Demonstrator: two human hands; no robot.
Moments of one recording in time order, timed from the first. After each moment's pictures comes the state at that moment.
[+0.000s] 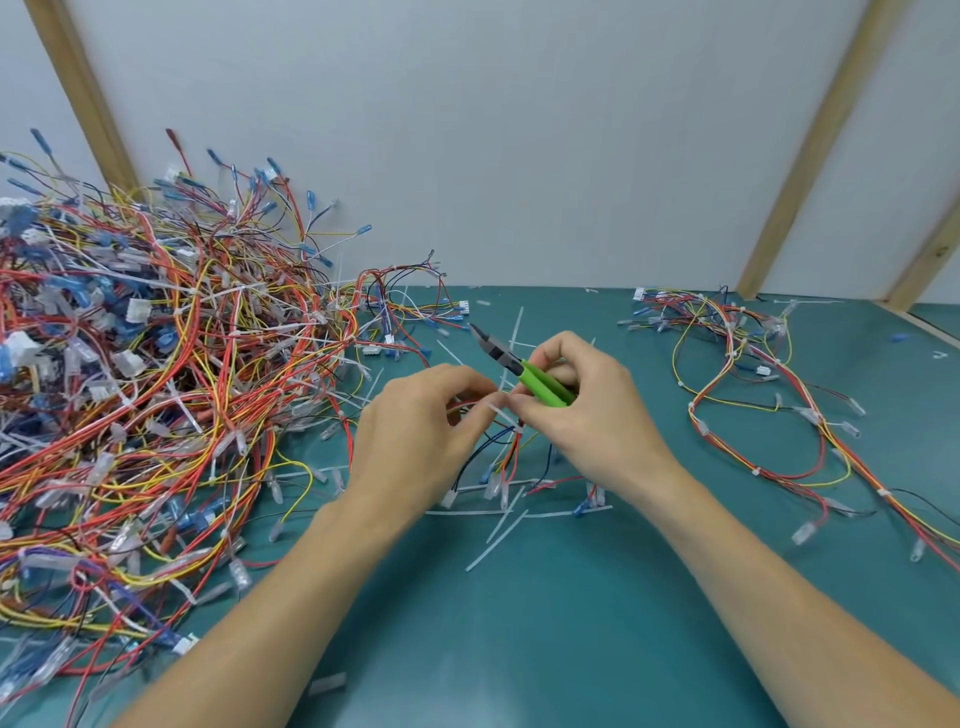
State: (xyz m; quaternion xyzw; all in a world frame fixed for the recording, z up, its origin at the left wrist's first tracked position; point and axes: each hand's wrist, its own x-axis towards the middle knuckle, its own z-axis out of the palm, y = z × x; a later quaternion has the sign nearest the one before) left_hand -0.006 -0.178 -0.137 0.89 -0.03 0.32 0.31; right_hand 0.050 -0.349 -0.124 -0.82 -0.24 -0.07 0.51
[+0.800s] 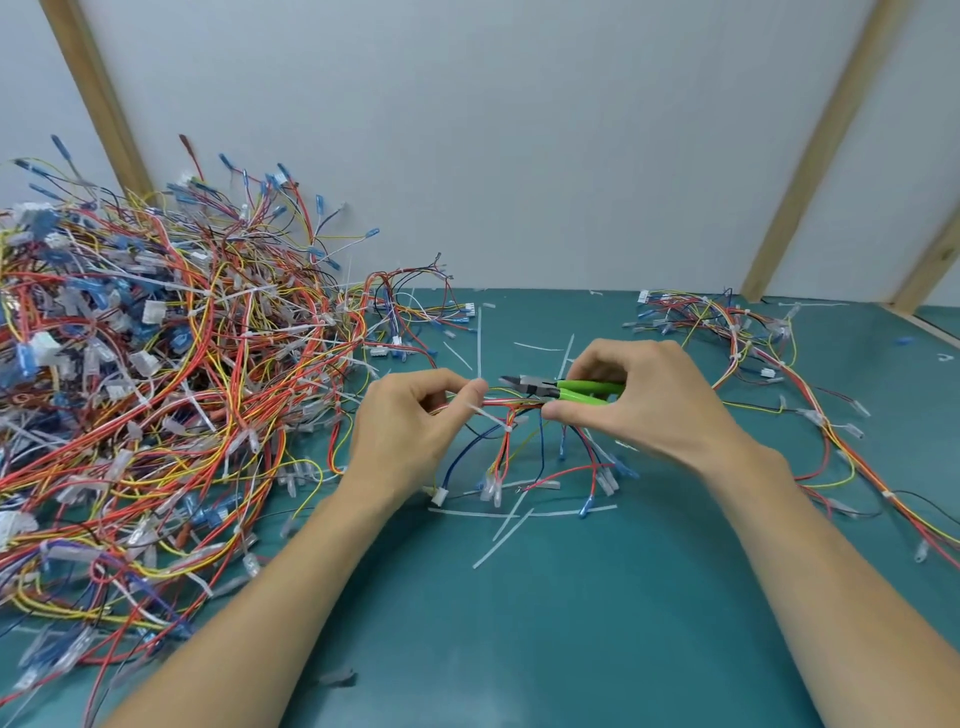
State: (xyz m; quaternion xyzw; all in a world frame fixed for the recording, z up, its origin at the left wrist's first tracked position) left_hand 0.007 -0.160 -0.149 0.84 -0.01 0.28 0.46; right_hand 0.072 -0.393 -0.105 -0.90 -0.27 -0.11 0.32
